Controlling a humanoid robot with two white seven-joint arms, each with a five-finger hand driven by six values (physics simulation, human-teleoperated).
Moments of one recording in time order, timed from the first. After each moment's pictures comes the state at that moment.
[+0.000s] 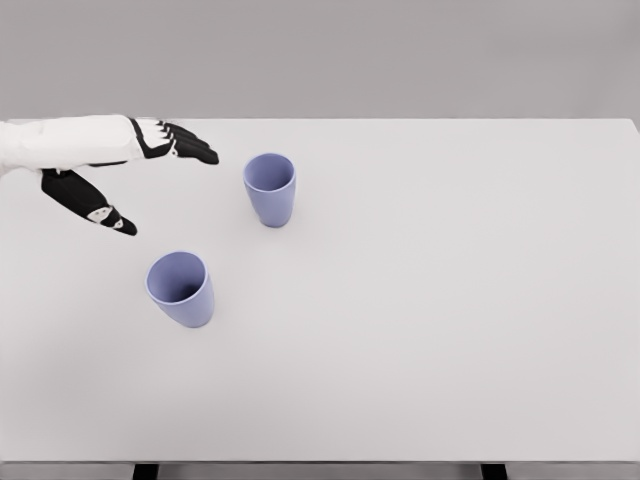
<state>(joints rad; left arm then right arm) -1.01 1.10 -0.97 -1.61 0.34 -0.61 -0.61 -0.04 0.00 -0.08 0.16 0.07 -0.20 0.25</state>
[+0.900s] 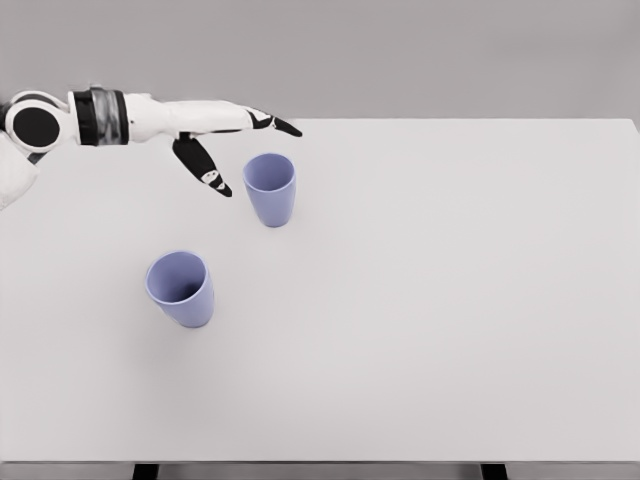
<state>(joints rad) -1.14 0.59 -1.15 -1.01 0.21 -0.61 -0.61 -0.04 0.00 -0.08 0.17 0.07 -0.20 0.25</state>
